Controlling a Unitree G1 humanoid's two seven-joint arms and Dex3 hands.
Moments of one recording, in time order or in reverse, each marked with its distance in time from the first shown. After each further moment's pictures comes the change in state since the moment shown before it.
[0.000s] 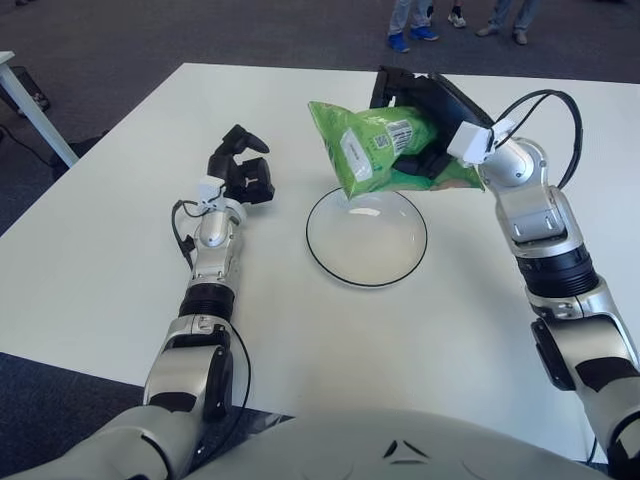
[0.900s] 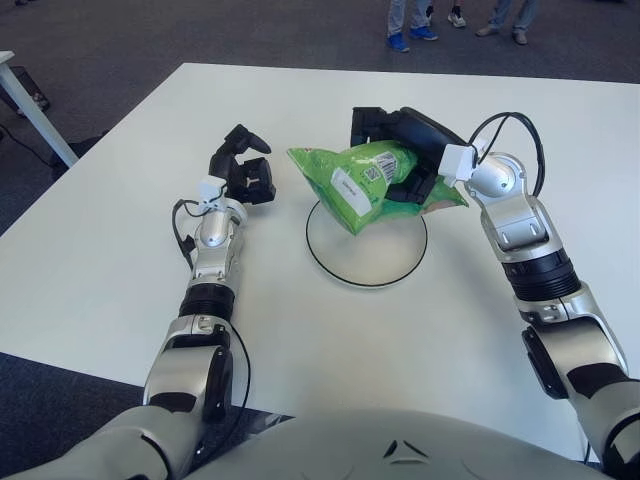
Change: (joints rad) left arm 0.003 0.000 -0.003 -0.010 0.002 0.000 -0.007; right arm 0.034 0.026 0.020 0.085 0.127 -0.051 0.212
